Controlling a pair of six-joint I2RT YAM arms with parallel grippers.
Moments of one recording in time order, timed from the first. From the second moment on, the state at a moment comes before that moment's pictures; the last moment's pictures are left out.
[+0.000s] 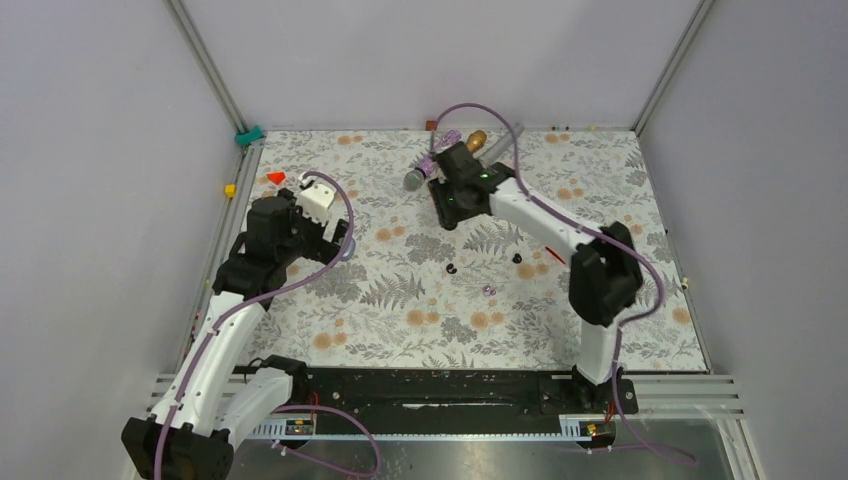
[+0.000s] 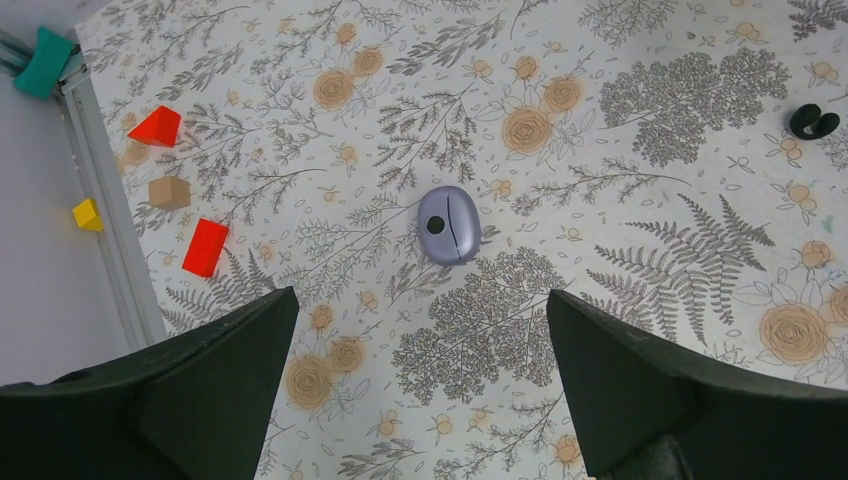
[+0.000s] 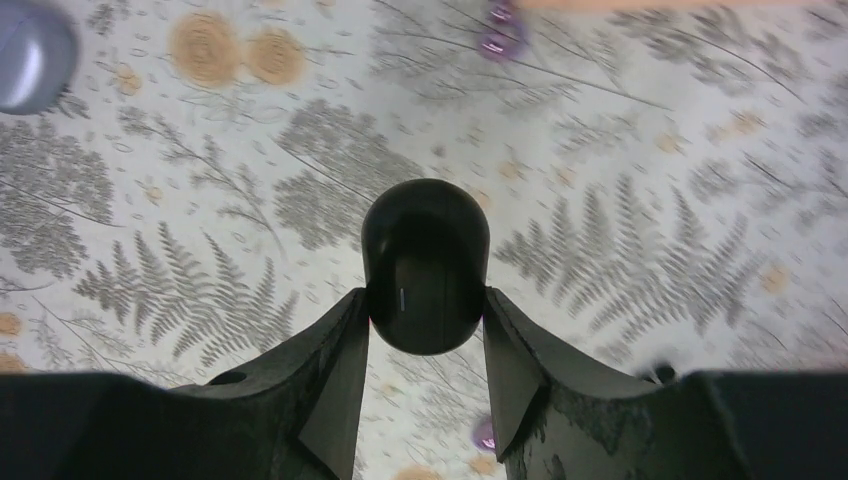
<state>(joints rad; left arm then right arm) -0.22 0.88 0.88 -0.53 0.09 0.31 0.63 1.82 1.56 -0.69 0.09 0.23</state>
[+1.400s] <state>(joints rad) -0.21 0.85 0.86 -0.45 0.04 0.29 0.82 2.43 2.16 -0.93 0.02 0.24</state>
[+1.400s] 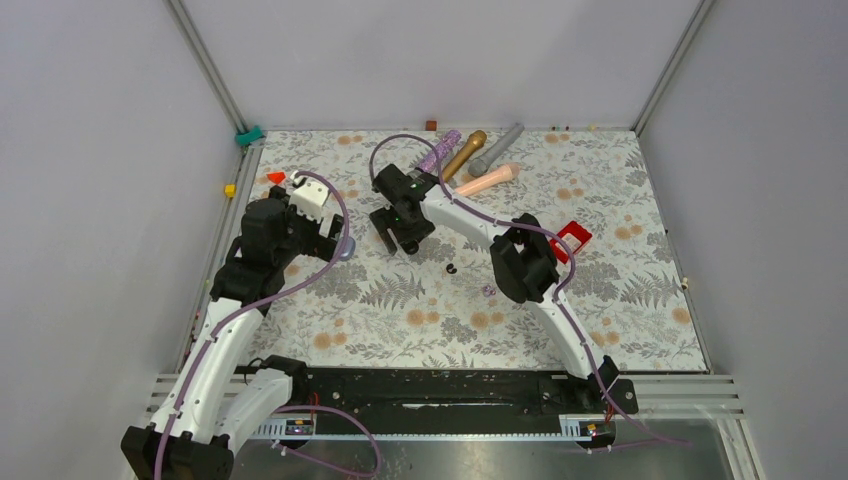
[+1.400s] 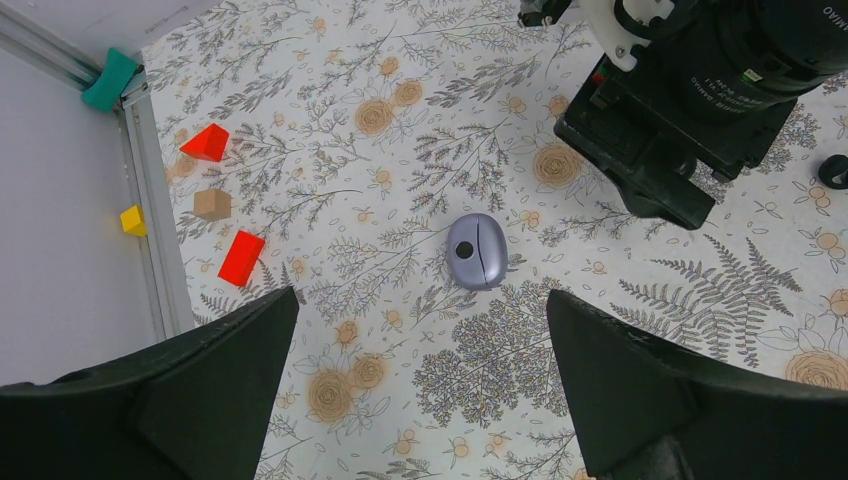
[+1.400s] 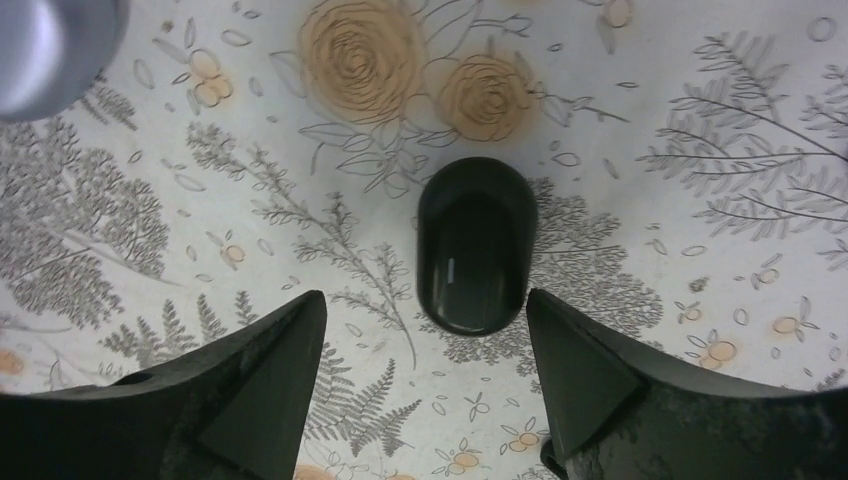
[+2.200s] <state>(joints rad) -0.34 1.40 1.10 -0.49 0.23 0.50 0.42 1.56 1.33 -0.45 -0.57 0.16</state>
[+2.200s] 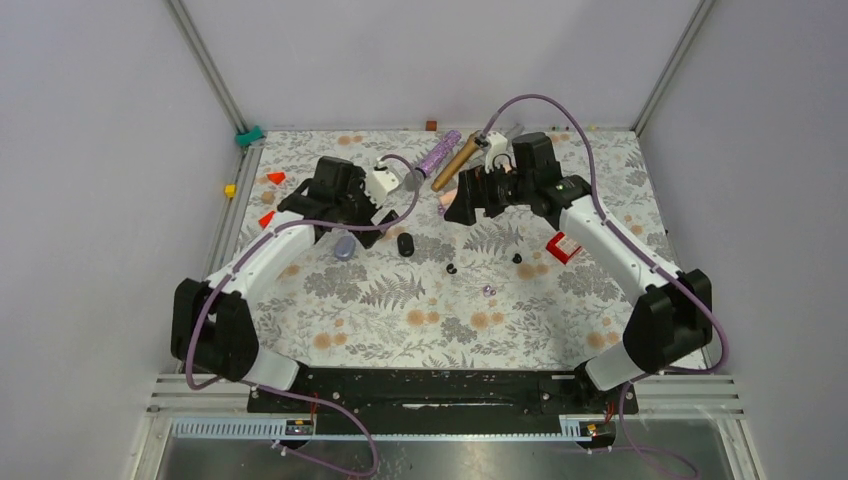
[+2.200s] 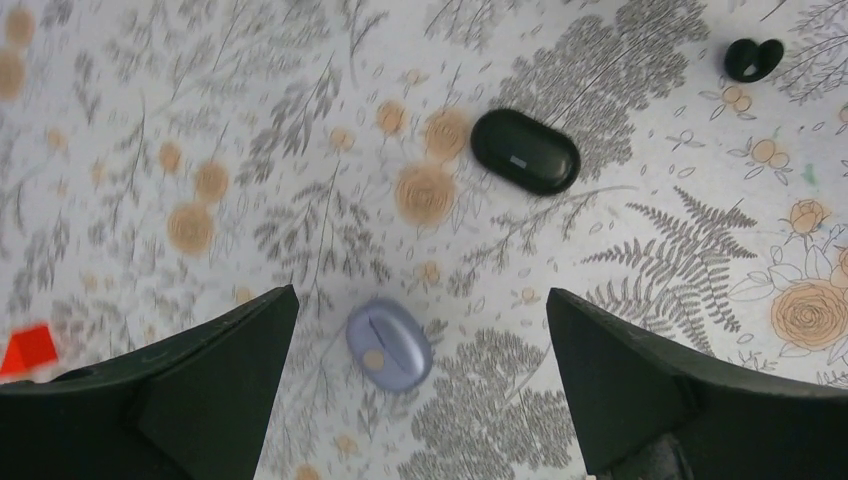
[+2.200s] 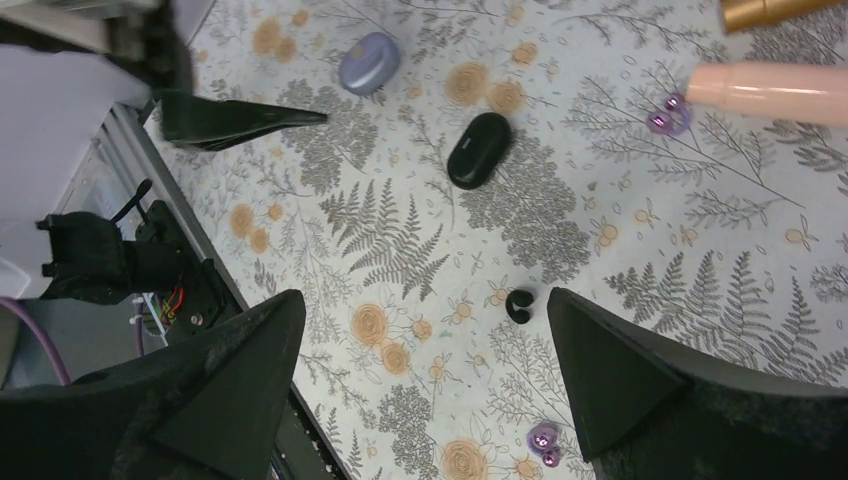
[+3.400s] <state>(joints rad) -0.47 2.05 1.56 -0.83 0.33 0.81 0.19 1.38 1.17 -0.12 -0.81 0.39</state>
